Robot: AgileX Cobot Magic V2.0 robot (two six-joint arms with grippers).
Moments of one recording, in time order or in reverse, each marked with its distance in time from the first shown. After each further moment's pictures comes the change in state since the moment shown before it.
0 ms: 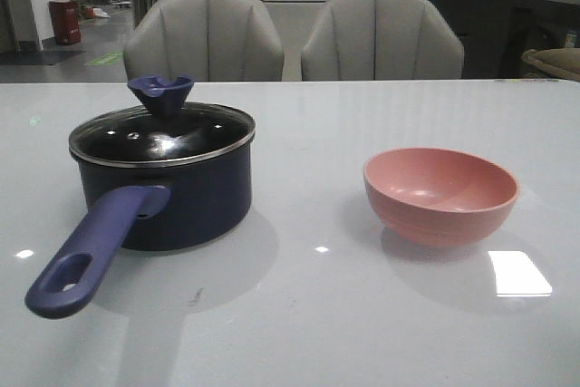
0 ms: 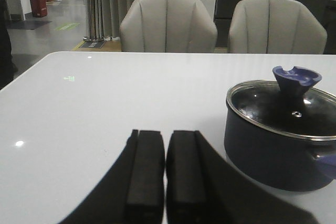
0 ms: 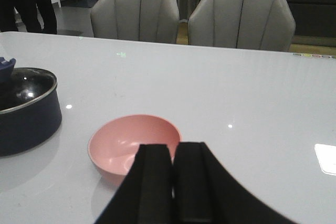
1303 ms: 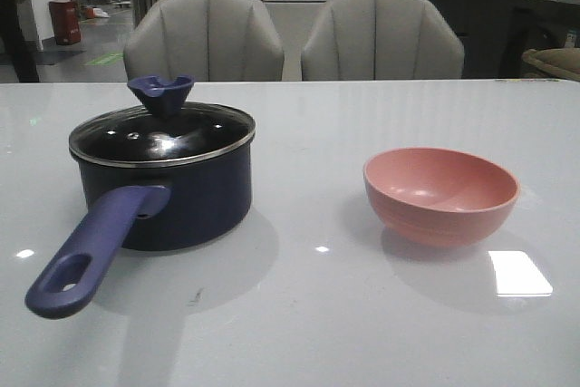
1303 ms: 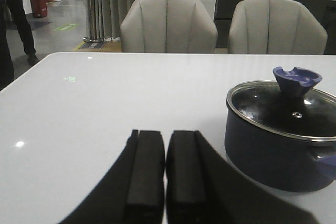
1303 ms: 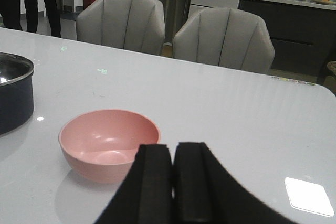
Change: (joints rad) left arm 0.000 0.000 0.000 0.001 -0.002 0.000; right arm -0.007 -0.144 0.183 -0.133 -0.140 0.008
